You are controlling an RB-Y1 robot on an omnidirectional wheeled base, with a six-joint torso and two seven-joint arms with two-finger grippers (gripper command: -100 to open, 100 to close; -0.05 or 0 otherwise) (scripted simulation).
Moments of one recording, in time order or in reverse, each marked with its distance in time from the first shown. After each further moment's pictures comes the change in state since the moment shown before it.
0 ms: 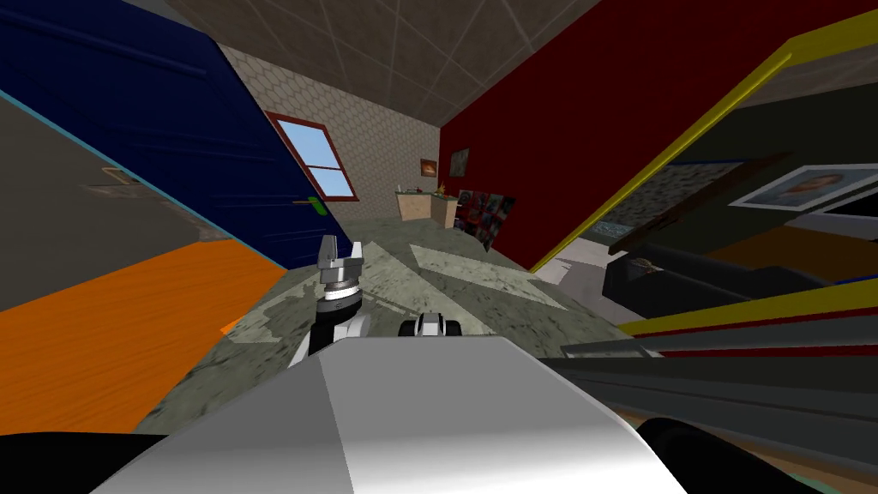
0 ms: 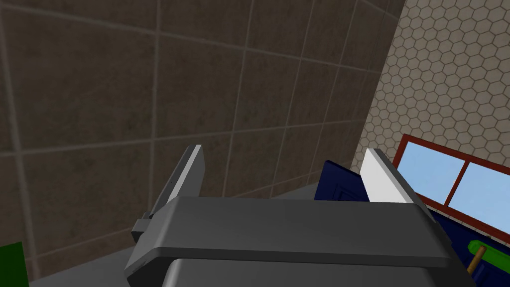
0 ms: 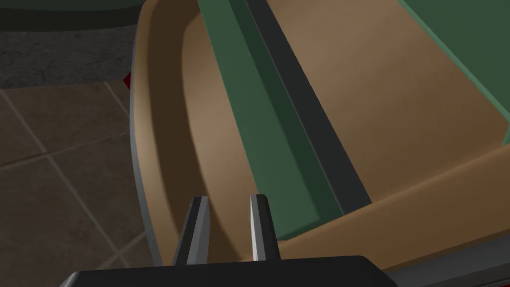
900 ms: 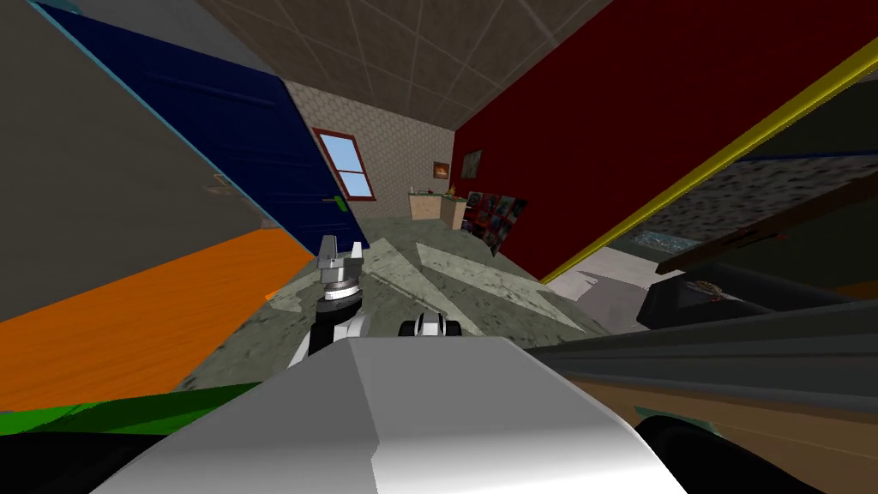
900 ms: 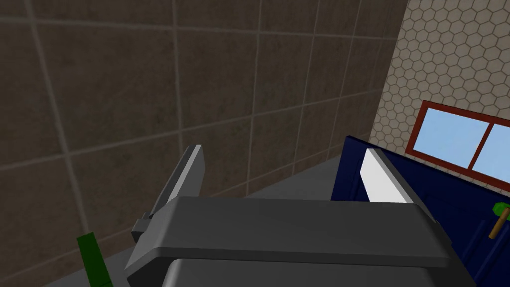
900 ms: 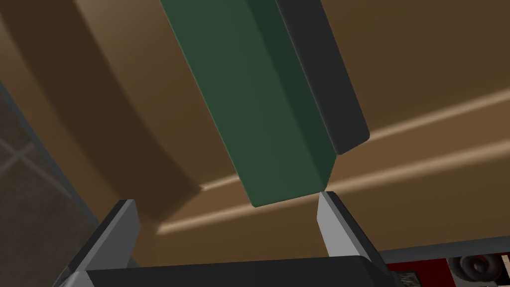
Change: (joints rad) left arm 0.000 0.000 0.000 0.000 0.000 0.000 0.000; right arm -0.026 -0.156 -0.055 -0.044 0.019 -0.138 0.082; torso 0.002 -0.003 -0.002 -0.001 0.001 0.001
